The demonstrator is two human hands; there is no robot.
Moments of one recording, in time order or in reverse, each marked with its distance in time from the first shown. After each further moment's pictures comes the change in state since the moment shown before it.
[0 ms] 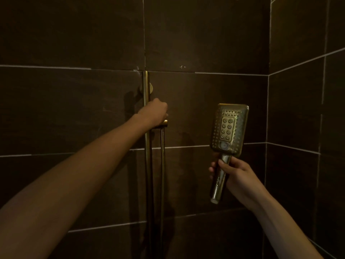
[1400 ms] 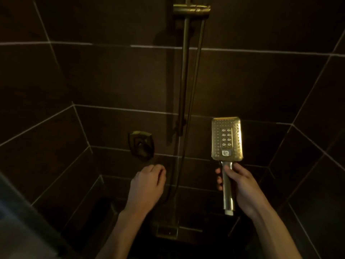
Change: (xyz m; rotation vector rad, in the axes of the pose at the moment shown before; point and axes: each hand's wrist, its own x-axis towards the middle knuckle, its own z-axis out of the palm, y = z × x) left_hand -0.508 0.114 0.113 -0.315 -0.293 -0.587; right_hand -0.232 0.150 -0.052 -0.051 -0.036 0.540
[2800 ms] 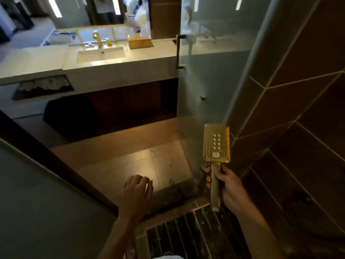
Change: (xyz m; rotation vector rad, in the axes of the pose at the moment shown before) left_hand -0.473 -0.313 -0.167 0.424 0.380 -1.141; right_hand -0.120 0.301 0.494 -0.165 -0.763 0.781
